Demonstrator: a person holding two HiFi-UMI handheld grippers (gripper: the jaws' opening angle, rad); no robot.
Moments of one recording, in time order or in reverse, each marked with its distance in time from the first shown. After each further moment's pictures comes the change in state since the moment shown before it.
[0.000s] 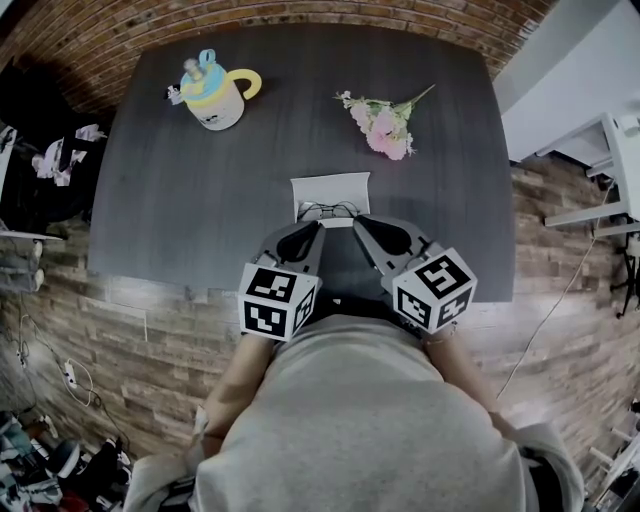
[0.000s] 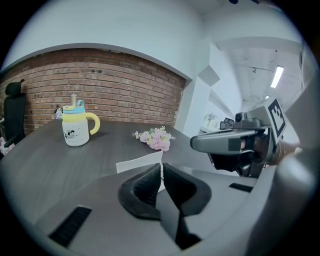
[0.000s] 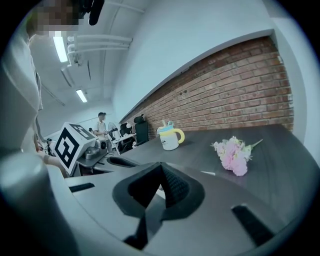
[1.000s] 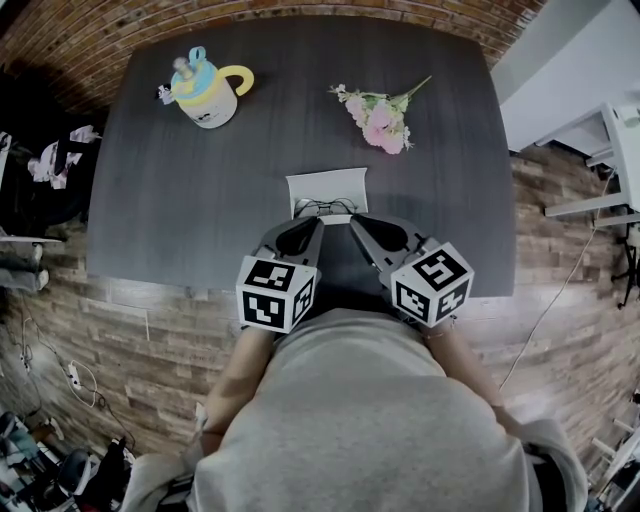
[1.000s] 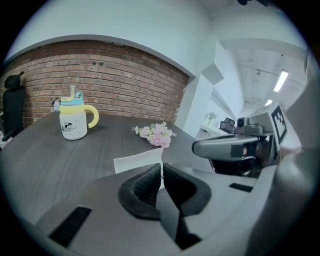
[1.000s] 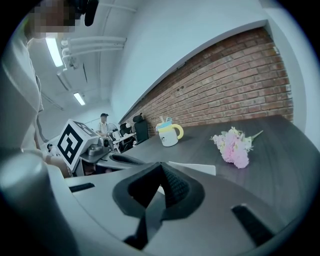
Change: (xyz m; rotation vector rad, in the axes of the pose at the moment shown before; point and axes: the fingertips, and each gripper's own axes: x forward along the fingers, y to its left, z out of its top) left arm 0.014 0.004 -0.007 -0.044 0.047 -0.010; right arm 0.006 -0.008 -0.014 0.056 0.027 0.011
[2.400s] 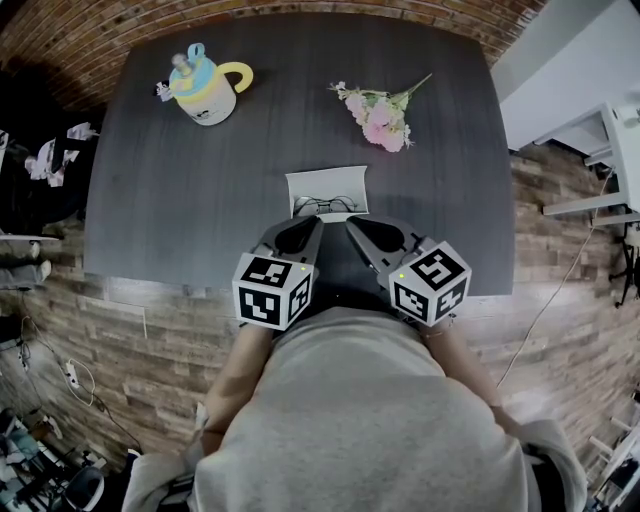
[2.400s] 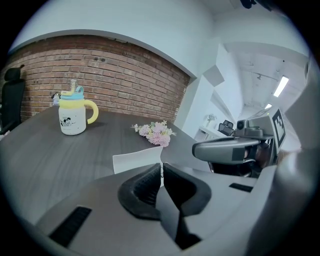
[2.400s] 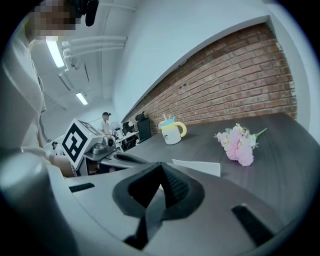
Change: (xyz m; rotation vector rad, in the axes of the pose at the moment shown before) left arm 0.003 0.003 -0.004 -0.036 0.006 -0.026; right arm 0.005 0.006 -0.005 -0.003 0.021 0.034
